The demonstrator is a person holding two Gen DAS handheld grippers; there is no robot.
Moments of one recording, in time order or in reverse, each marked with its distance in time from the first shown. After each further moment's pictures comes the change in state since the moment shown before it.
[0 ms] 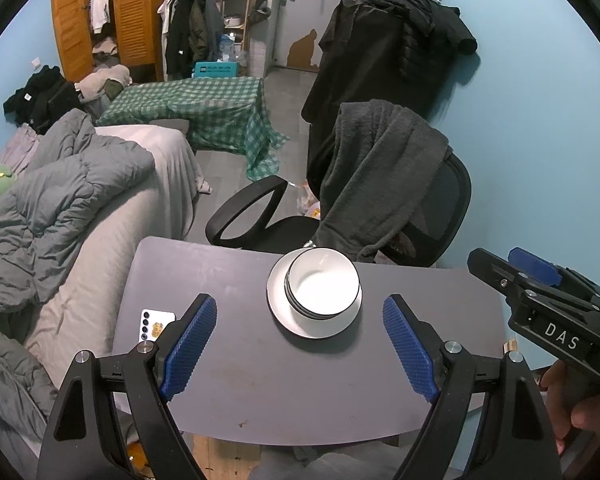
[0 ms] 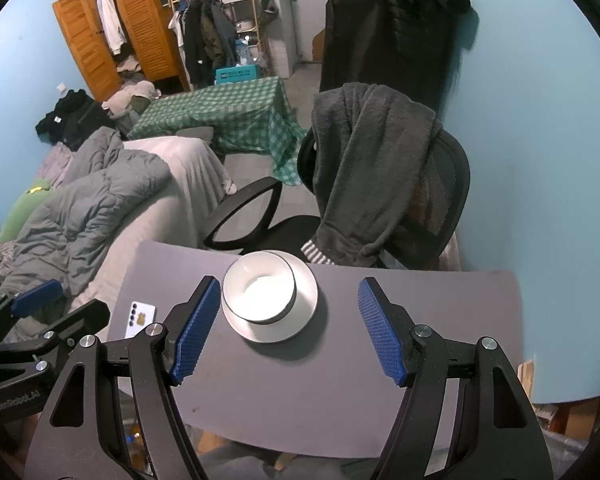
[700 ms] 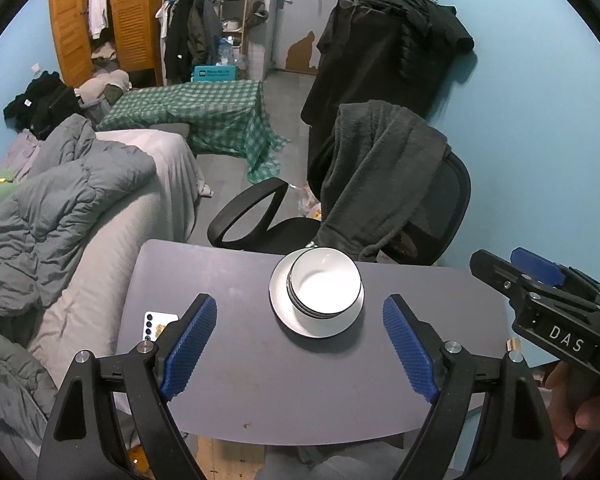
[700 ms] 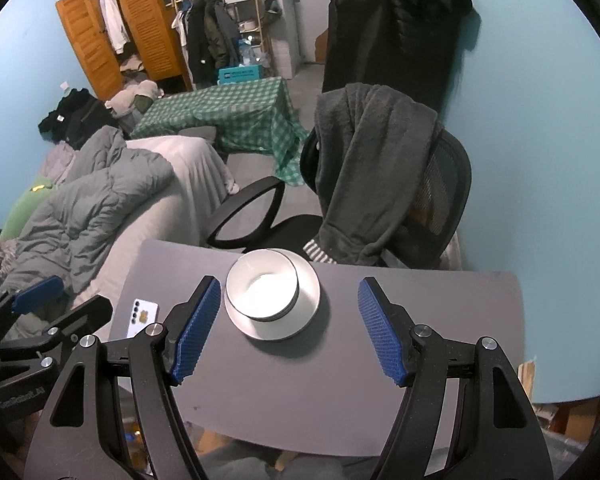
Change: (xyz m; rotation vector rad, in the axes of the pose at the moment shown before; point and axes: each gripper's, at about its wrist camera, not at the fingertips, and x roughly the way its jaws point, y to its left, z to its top) left arm -0.001 0.000 -0.004 0.013 -0.012 0.001; right arm 0.000 0.001 0.001 -0.007 -0.001 0.005
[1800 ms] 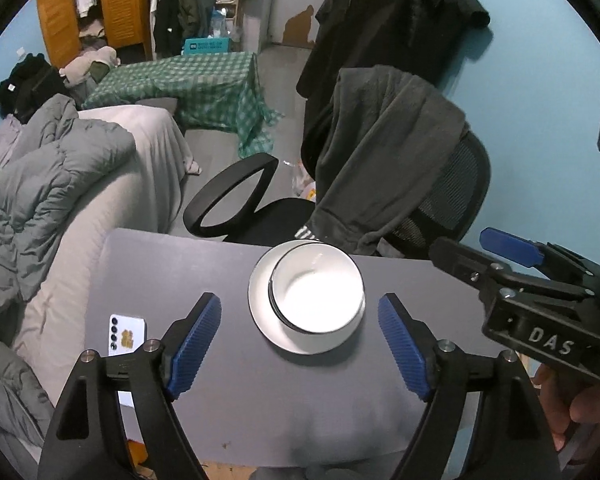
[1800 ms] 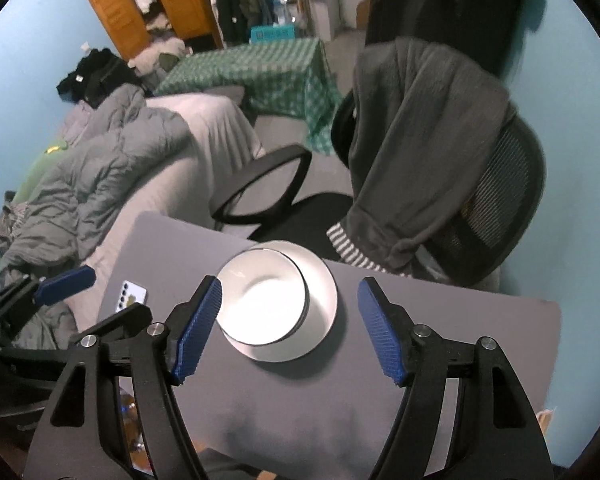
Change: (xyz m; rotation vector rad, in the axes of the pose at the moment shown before) left arm 0.082 -0.013 0.015 -0.014 0.090 -0.016; right arm 0.092 -0.009 0.028 -0.090 0.115 0.105
